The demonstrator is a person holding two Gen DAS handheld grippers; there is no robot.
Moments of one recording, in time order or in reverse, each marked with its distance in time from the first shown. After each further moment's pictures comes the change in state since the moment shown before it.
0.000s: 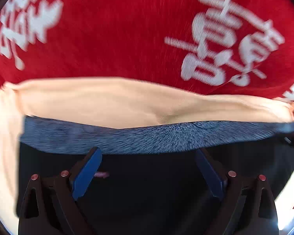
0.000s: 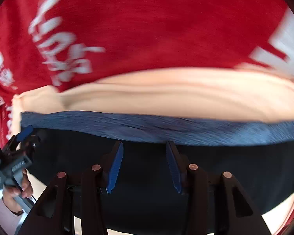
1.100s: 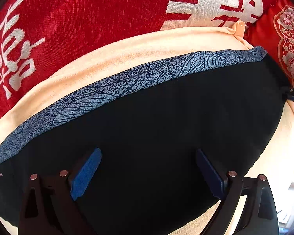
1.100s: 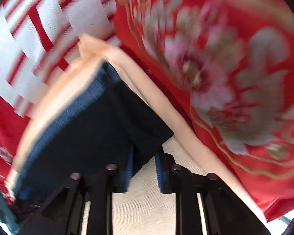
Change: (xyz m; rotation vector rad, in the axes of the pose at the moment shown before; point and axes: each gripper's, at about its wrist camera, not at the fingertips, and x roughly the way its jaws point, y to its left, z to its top) left arm -0.007 -0.244 -0.084 0.421 0.058 -0.106; right arm -0.081 -0.322 -0.136 0.605 -0.242 -0.100
